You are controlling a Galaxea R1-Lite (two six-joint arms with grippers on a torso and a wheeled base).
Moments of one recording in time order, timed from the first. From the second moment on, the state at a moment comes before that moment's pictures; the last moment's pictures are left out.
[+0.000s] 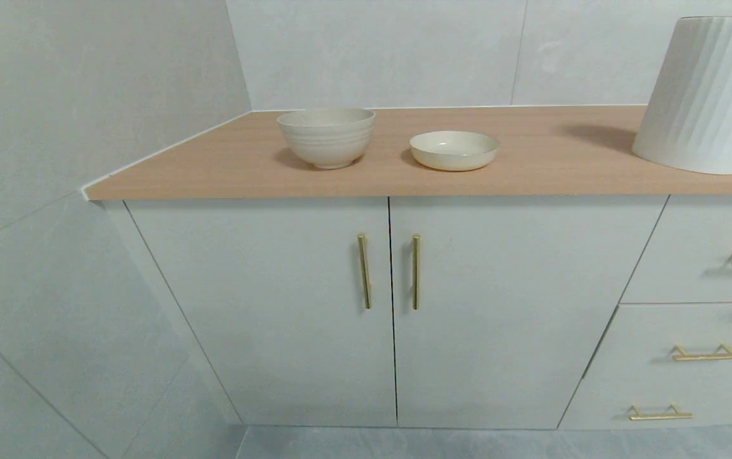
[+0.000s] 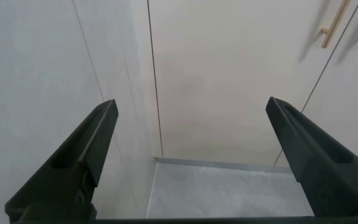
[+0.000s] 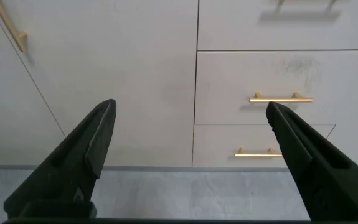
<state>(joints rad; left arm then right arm) 0.00 0.00 0.00 0.00 0.06 -0.01 0.00 0.00 0.00 0.00 -0.02 0.00</state>
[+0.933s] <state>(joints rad) 0.00 0.00 0.00 0.00 0.06 -0.01 0.03 0.11 -0.14 0.01 0.04 0.04</state>
